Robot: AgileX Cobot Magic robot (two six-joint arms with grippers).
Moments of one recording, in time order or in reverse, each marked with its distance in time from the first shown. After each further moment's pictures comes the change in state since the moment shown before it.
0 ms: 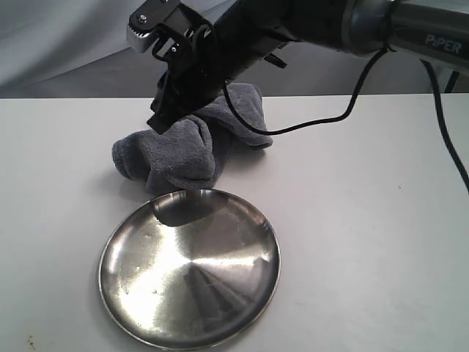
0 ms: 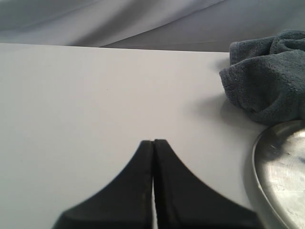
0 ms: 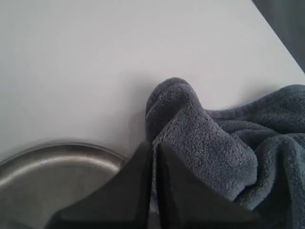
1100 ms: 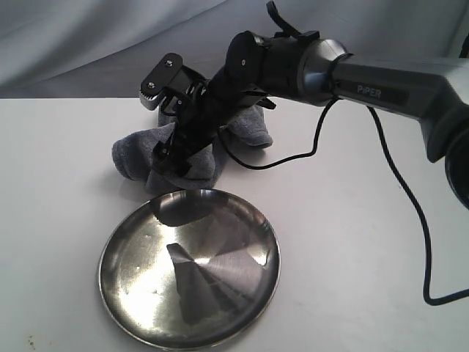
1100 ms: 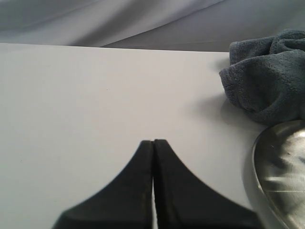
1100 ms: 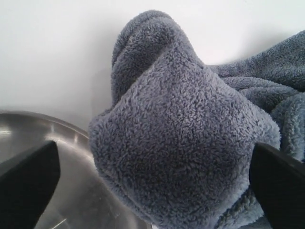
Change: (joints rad) left arm 0.000 0.000 0.000 0.000 0.000 0.000; right arm -0.002 0.170 0.001 -0.100 -0.118 0.019
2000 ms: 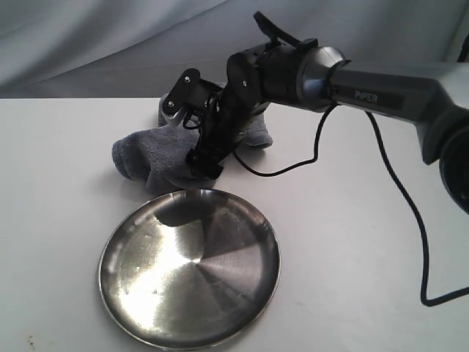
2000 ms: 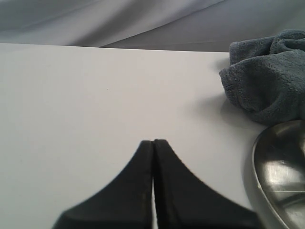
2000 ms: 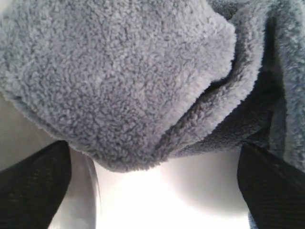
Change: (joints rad) left arm 0.000 0.000 0.000 0.000 0.000 0.000; right arm -0.004 0.020 0.020 -0.405 0.027 0.286
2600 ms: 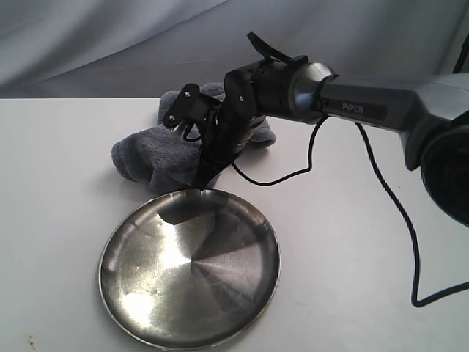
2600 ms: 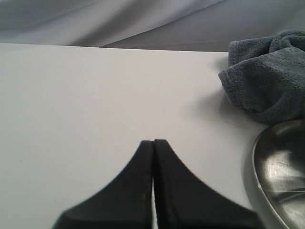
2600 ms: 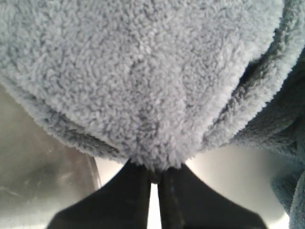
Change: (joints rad) left arm 0.000 0.000 0.000 0.000 0.000 0.000; right arm 0.000 0.038 0.000 0.000 -0.020 0.000
